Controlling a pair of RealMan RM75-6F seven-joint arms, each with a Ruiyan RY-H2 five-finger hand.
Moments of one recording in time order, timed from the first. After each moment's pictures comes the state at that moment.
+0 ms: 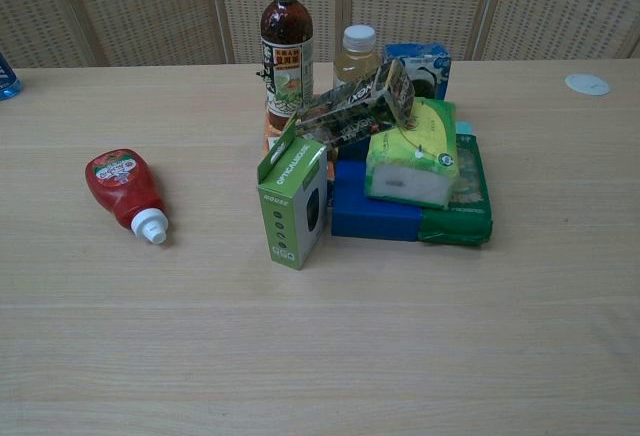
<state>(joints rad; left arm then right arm) 0.03 -0.96 -0.02 -1.84 1.42 1.55 0.15 0.09 -0.99 -0.04 -1.84 -1.69 1.48 0.16</state>
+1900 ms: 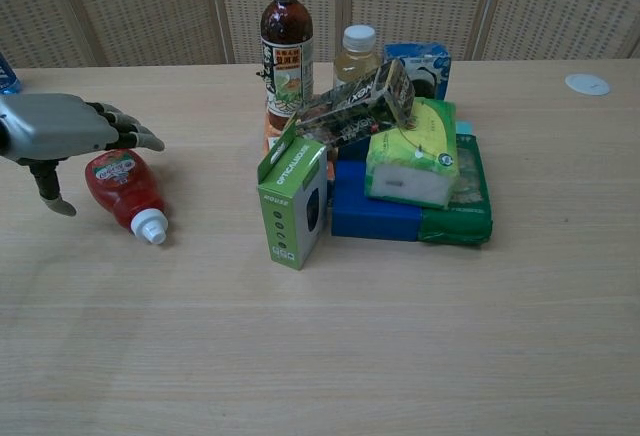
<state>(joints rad) -0.73 -1.43 -0.06 -1.16 1.48 0.64 0.33 0.10 -0.96 0.02 -1.83 -1.57 1.46 0.25</state>
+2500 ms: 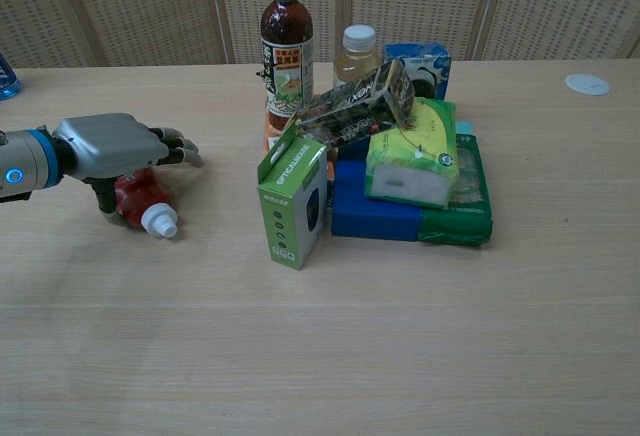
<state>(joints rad) -0.78 -1.62 -0.04 -0.99 1.44 0.68 0.33 0.10 -0.94 0.03 -1.82 -1.57 1.45 0.31</state>
